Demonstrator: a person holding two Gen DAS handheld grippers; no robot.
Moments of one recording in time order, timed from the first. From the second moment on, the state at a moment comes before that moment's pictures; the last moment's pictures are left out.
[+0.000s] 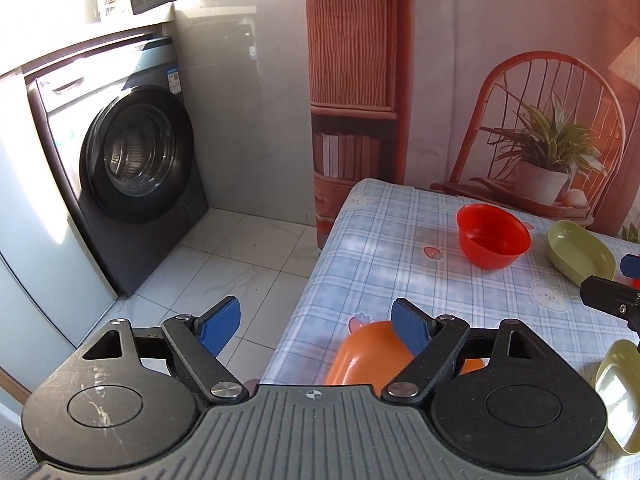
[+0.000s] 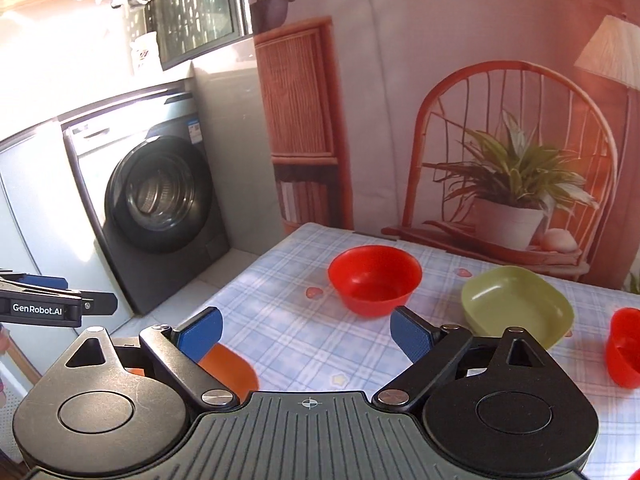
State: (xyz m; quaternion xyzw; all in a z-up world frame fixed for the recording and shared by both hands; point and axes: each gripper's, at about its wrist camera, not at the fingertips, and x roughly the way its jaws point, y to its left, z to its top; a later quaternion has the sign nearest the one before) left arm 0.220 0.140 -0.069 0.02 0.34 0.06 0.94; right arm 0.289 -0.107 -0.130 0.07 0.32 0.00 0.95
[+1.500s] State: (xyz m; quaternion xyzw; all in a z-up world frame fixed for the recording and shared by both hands) left arm 0.193 0.158 -0.164 -0.14 0.41 0.05 0.90; right arm 0.308 -0.074 -0.219 0.11 0.41 0.06 0.90
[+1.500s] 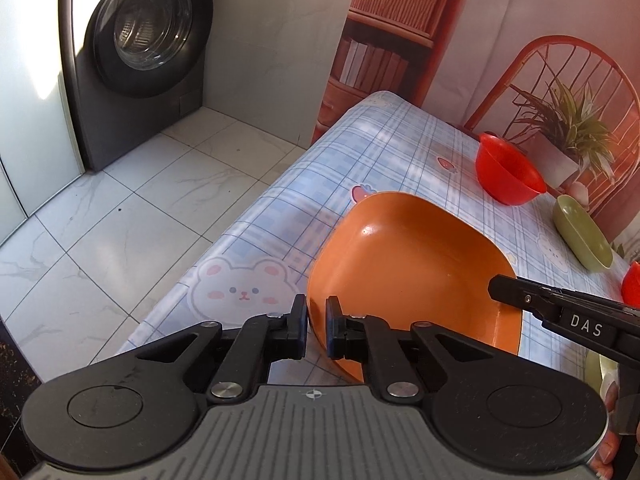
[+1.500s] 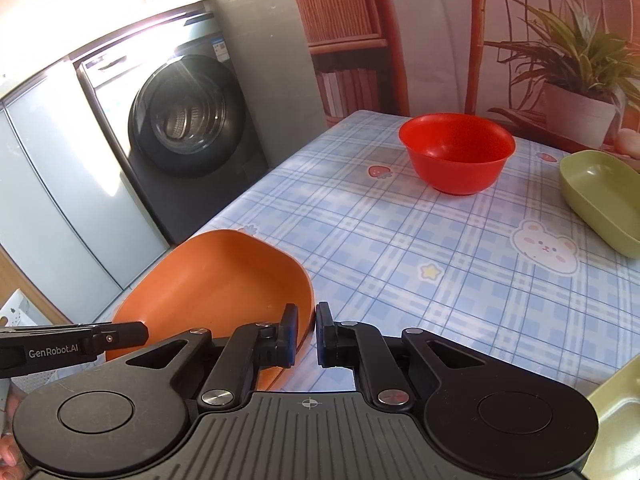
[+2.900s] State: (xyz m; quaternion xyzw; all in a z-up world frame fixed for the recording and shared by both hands) left arm 0.222 -0.087 -0.167 0.09 0.40 -0.22 0.88; right arm 0.097 -0.254 -0.180 0.24 0.35 -0.19 0.89
